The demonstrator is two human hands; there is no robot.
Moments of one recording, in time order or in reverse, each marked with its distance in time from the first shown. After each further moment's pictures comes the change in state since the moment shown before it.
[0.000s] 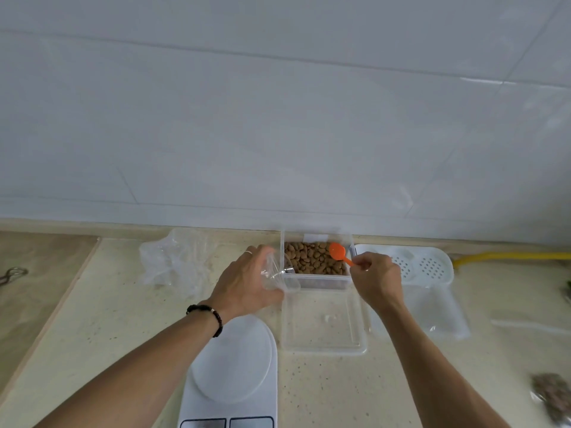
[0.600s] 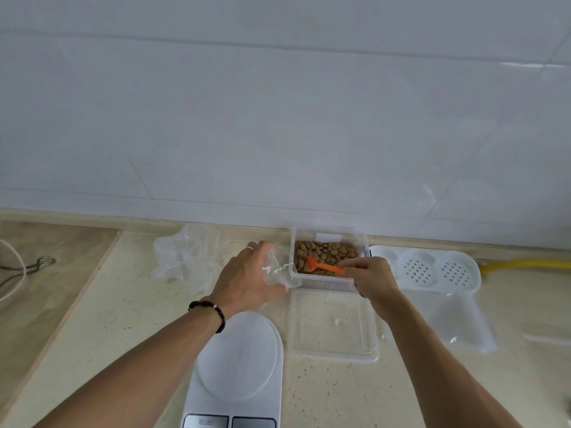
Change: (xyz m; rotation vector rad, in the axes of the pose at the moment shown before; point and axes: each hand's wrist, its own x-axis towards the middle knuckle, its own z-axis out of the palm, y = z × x) left_hand 0.002 -0.002 -0.001 0.049 0.045 -0.095; right_hand 0.021 0.010 0.025 0.418 -0.343 0.140
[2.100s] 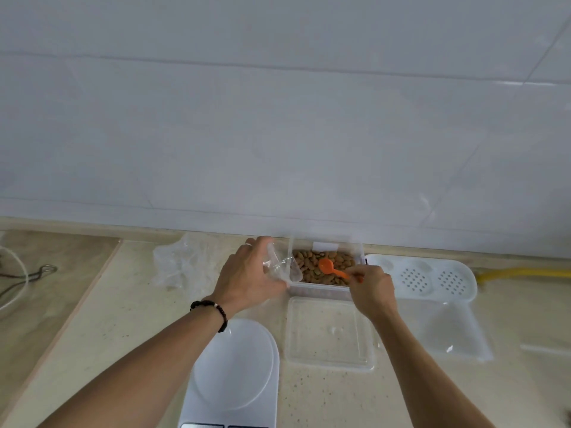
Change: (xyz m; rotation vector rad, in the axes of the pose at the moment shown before) left_hand 0.011 0.015 -0.008 -0.023 0.098 -0.020; right_hand -0.007 0.000 -0.003 -0.452 0.156 -0.177
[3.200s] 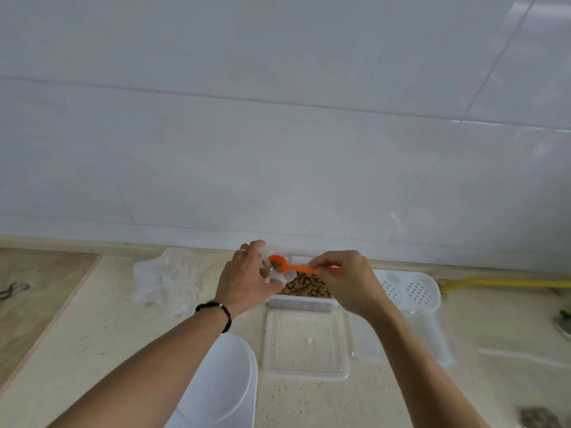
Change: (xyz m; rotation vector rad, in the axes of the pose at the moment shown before) left_hand 0.014 0.030 0.011 -0.042 0.052 -0.005; right_hand -0.036 -0.063 -0.073 0.121 -0.090 -0.306
